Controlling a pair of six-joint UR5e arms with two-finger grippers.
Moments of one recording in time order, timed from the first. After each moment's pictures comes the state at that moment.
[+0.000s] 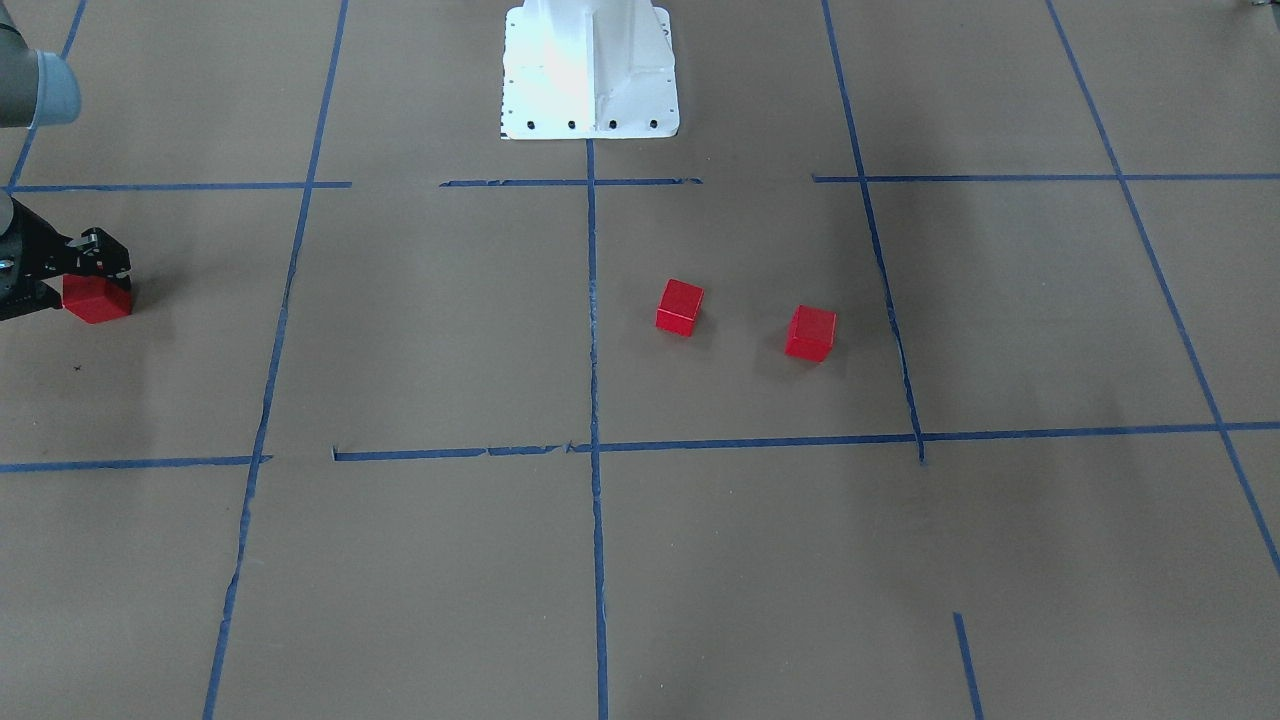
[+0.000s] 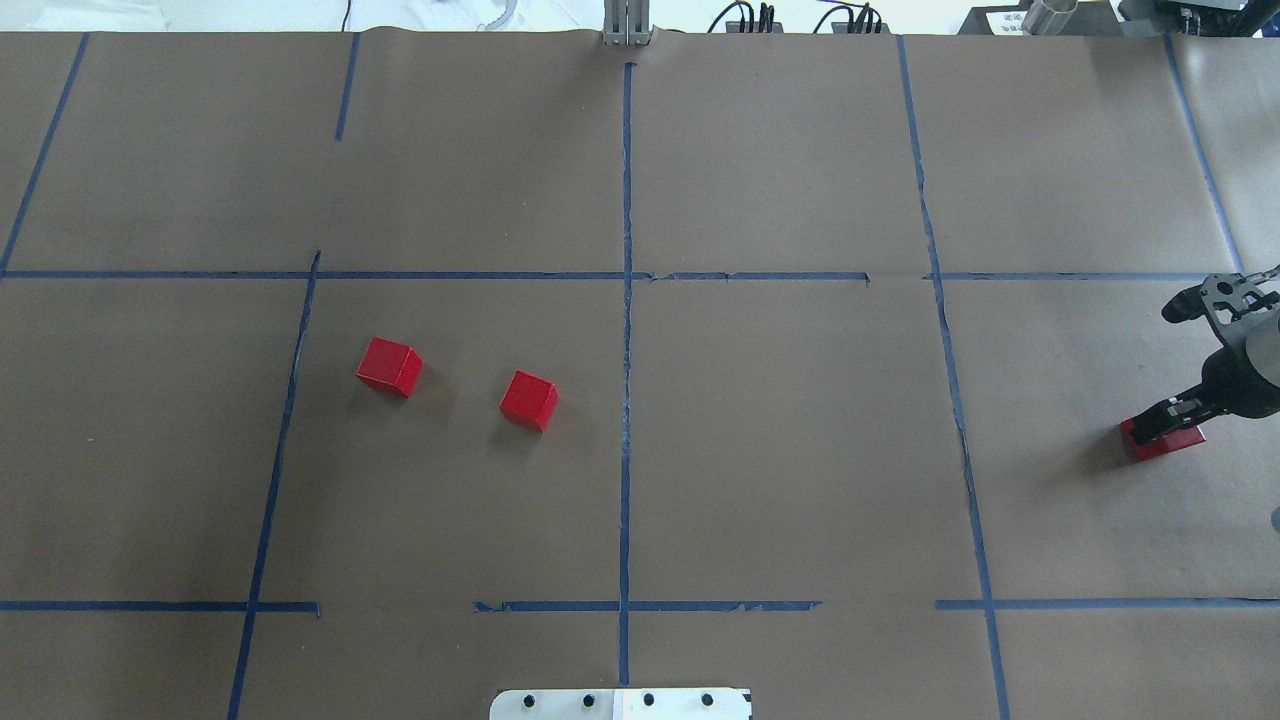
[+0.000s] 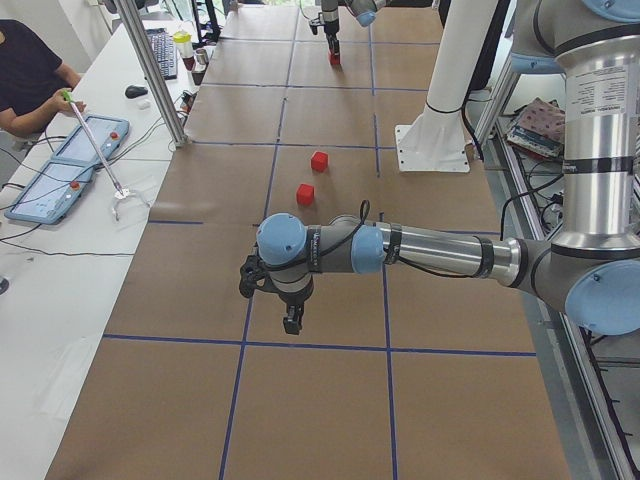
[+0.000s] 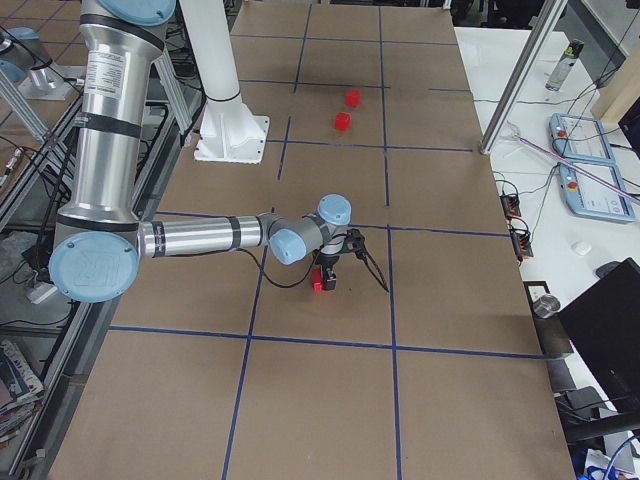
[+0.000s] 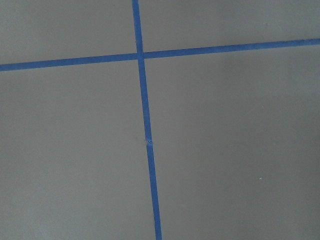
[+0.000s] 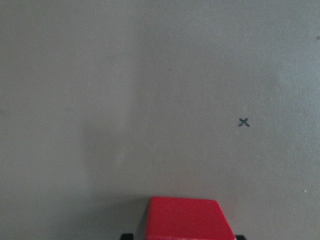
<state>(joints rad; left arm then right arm) -1.56 -1.47 -1.80 -1.41 -2.43 0.12 0.95 -1.73 1.73 -1.16 2.22 0.42</state>
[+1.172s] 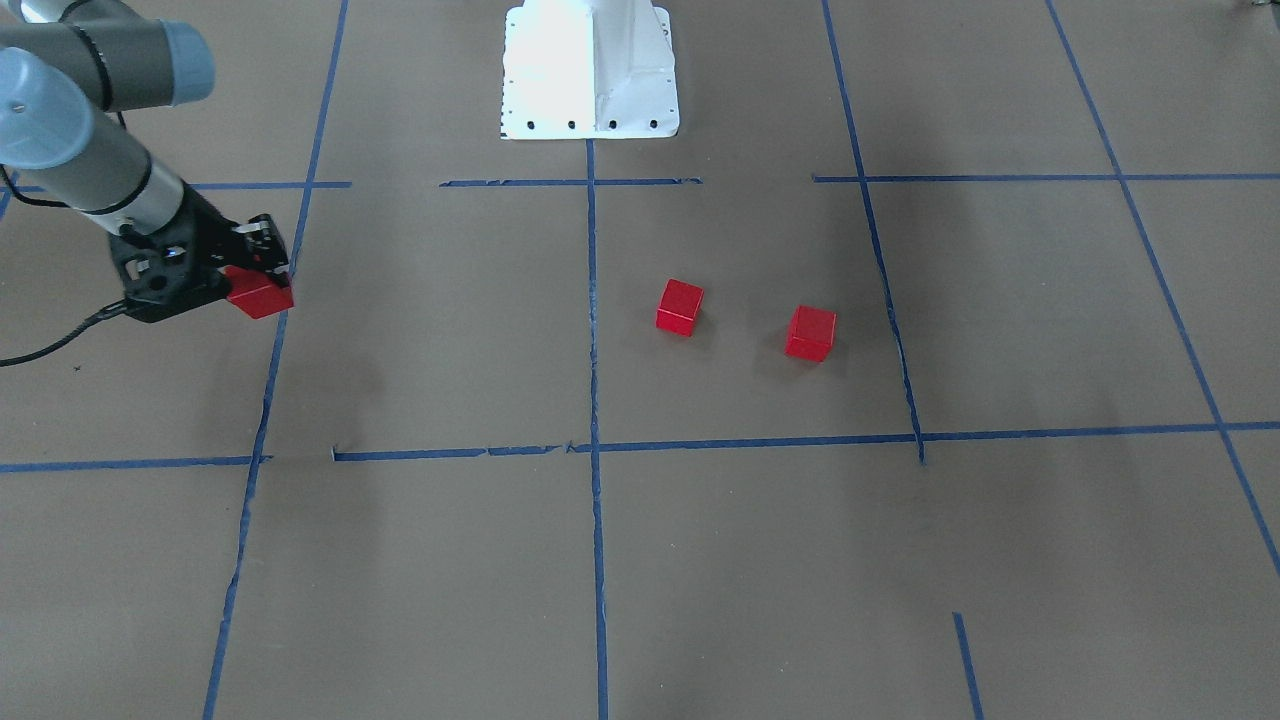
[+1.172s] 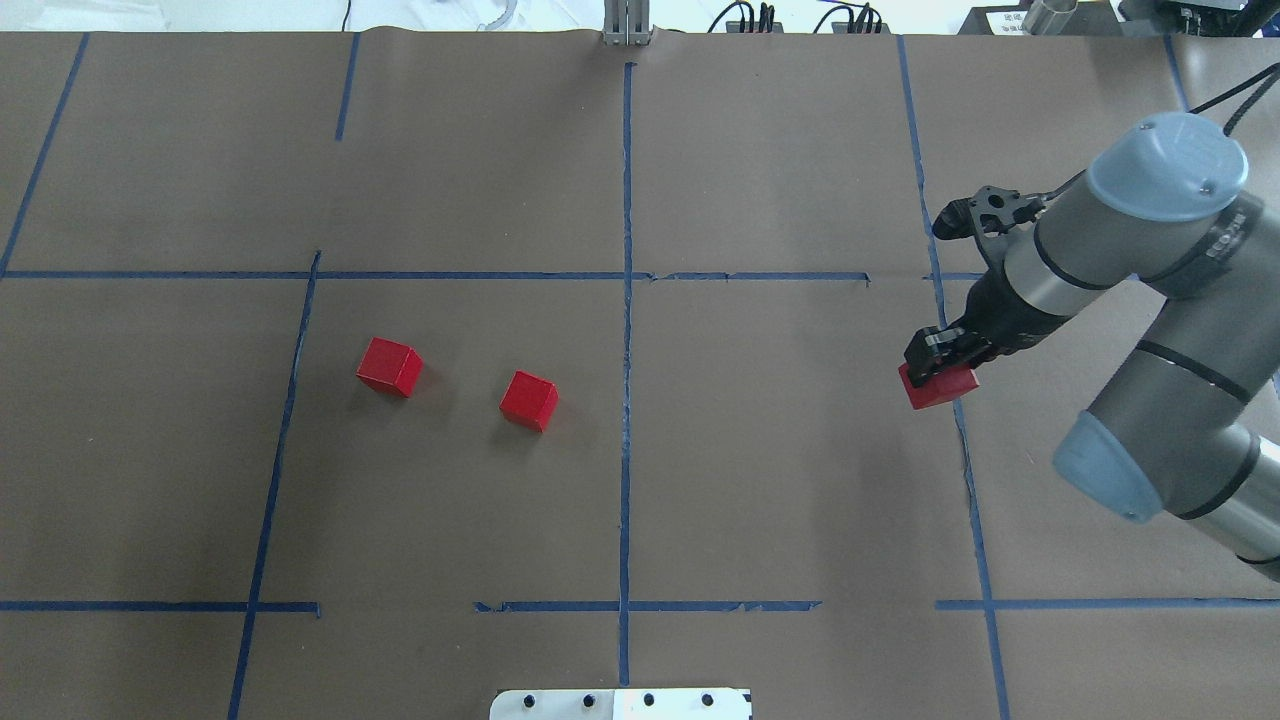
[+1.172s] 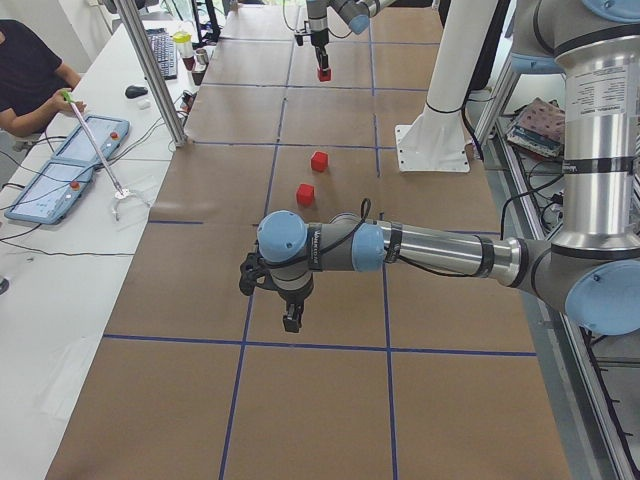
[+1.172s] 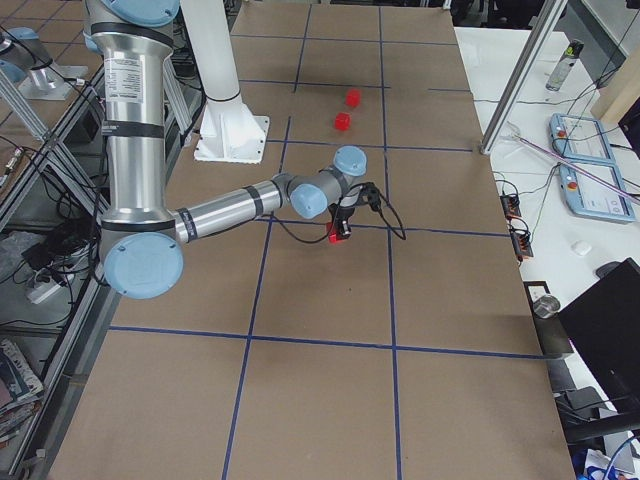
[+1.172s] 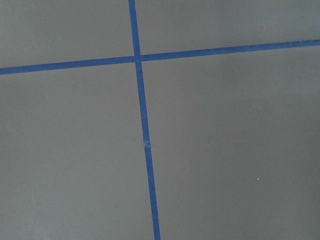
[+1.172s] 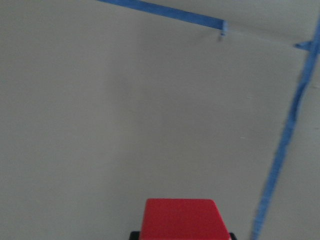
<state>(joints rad) -1.56 -1.47 -1.80 -1.41 -2.43 0.12 0.76 -1.27 1.89 -1.51 2.21 0.76</state>
